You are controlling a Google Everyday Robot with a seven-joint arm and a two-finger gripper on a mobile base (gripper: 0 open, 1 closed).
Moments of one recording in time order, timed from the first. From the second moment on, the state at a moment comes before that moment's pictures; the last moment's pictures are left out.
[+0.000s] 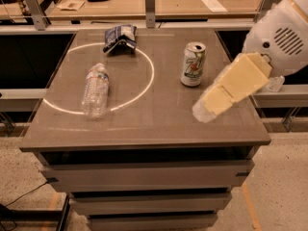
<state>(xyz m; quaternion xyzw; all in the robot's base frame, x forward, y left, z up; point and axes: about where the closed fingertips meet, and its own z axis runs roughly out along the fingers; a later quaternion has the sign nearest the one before) 0.404 -0.109 0.988 -0.43 0.86 0.22 0.18</state>
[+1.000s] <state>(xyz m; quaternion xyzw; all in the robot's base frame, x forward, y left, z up) 0.407 0.048 0.996 -0.37 0.88 0.22 0.18</state>
